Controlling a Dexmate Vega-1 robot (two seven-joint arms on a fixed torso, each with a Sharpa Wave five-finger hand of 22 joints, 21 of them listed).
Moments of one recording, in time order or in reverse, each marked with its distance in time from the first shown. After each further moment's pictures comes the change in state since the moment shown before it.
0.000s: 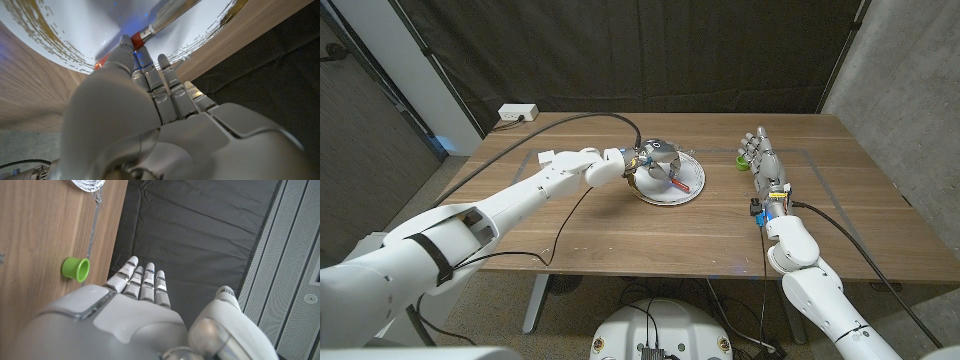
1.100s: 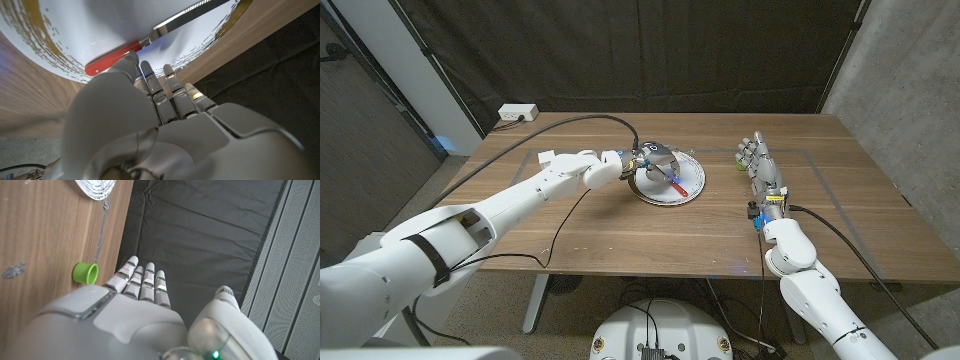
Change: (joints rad) left arm 0.007 0.019 0.009 -0.012 0.002 0.025 -0.005; left_hand -0.077 -0.035 0.094 0.104 -0.001 -0.224 -0.063 -0.113 0.002 -0.303 -0.035 -0.092 -0.134 -0.229 0.041 -0.022 -0.039 -0.042 0.033 0.000 0.007; right arm -0.002 0.006 -0.011 0.013 0.007 -0.006 0.002; right_hand 0.000 0.008 -0.003 -0.003 0.000 0.000 0.000 0.000 0.000 0.000 0.000 0.000 0.000 0.003 -0.003 0.000 0.000 0.007 0.007 0.000 0.000
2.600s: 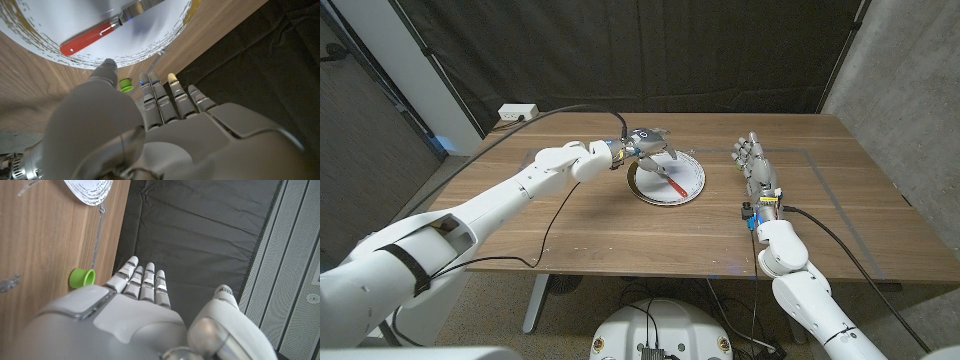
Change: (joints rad) left arm 0.066 0.083 -0.123 -0.173 -0.027 0.062 -0.019; left_hand -0.205 -0.065 -0.105 0.094 0.056 -0.204 0.048 -0.084 0.000 -0.242 0.070 0.008 -0.097 -0.155 0.011 0.012 0.014 -0.053 0.039 0.005 0.005; right arm 0.015 0.027 -0.028 0.025 -0.033 0.037 -0.019; right_hand 0.009 0.009 0.001 -0.007 0.000 0.005 -0.005 0.000 0.000 0.005 -0.005 0.000 0.000 0.000 0.000 0.000 0.000 0.000 0.000 -0.006 0.005
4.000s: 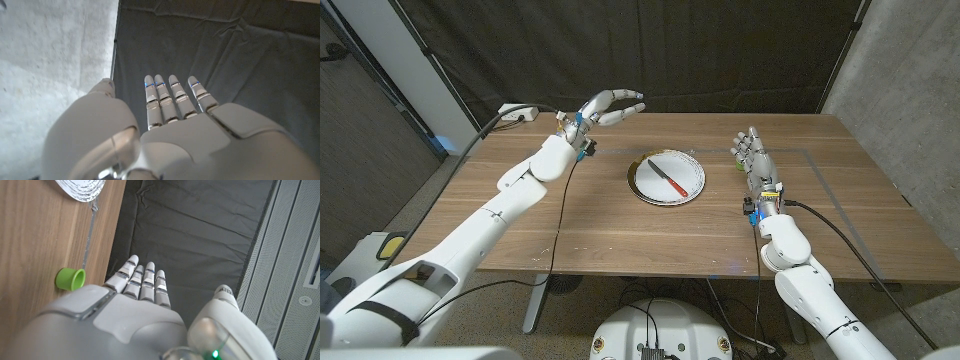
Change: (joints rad) left arm 0.312 -0.055 -0.421 -0.090 -0.743 -0.036 0.063; left_hand -0.192 0.071 -0.050 0.111 0.000 -0.099 0.051 -0.014 0.000 -0.086 0.086 0.008 -0.046 -0.046 0.014 0.008 0.005 0.097 0.056 0.051 0.014; right arm 0.020 -0.021 0.008 0.006 0.017 0.008 0.036; right_hand 0.000 0.000 0.000 0.000 0.000 0.000 0.000 0.000 0.000 0.013 -0.002 0.000 0.000 0.018 -0.004 0.000 0.000 0.015 -0.007 0.000 0.000
